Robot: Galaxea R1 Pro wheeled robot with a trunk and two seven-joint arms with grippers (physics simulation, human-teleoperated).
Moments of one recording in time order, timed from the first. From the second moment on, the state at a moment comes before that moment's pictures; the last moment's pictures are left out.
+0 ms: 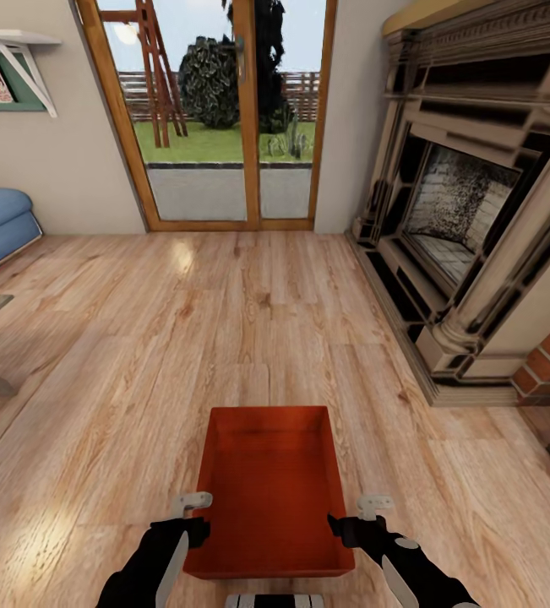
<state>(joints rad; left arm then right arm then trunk) -0.40 -0.15 0.11 -0.75 -0.03 0.51 0.21 -0.49 -0.01 0.18 -0.41 -0.20 0.02 0.16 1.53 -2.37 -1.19</state>
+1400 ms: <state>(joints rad) -0.42 -0.14 0.11 -0.75 -0.04 0.60 0.14 -0.49 -0.01 0.18 -0.40 -0.20 0.02 0.15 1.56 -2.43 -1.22</state>
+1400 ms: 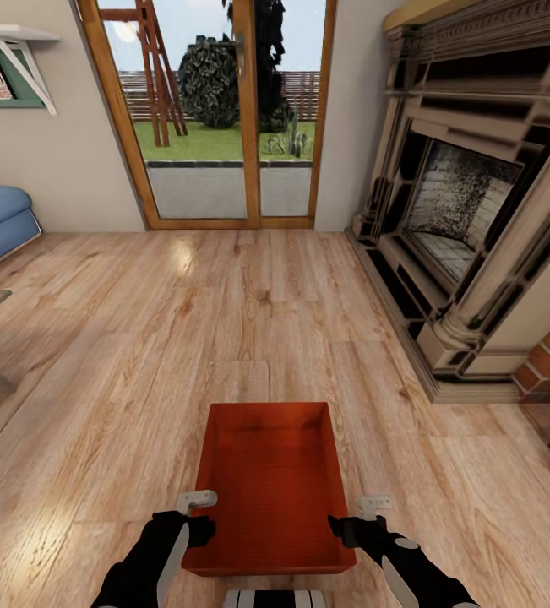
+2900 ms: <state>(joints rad) -0.42 -0.13 0.11 -0.75 -0.03 0.59 0.14 -0.49 -0.01 0.18 -0.40 -0.20 0.02 0.15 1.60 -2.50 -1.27</state>
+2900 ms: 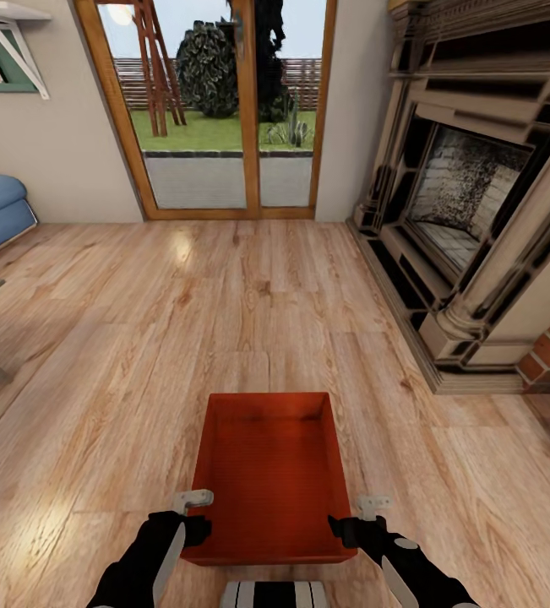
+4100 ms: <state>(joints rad) -0.42 -0.13 0.11 -0.75 -0.02 0.58 0.09 -0.49 -0.01 0.19 -0.42 -0.20 0.02 0.15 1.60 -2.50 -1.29</state>
